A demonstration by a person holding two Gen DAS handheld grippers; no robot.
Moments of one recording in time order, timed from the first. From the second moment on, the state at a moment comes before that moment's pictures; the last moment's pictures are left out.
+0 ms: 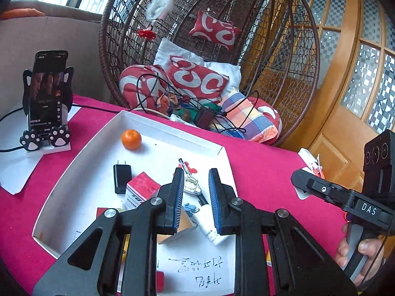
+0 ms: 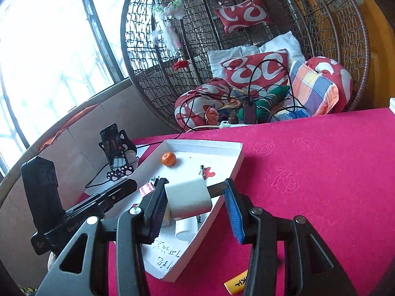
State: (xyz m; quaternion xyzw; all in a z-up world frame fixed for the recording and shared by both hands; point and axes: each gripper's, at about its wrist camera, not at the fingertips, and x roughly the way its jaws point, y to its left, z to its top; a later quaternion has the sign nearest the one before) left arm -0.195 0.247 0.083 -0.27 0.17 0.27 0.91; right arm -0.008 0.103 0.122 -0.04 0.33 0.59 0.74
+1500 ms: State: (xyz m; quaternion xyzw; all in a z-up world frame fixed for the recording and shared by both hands) left arm -0.296 0.237 0.082 -0.23 0.08 0.38 0.89; right arm -0.022 0.078 0.017 -0.23 0.37 0.44 0.78
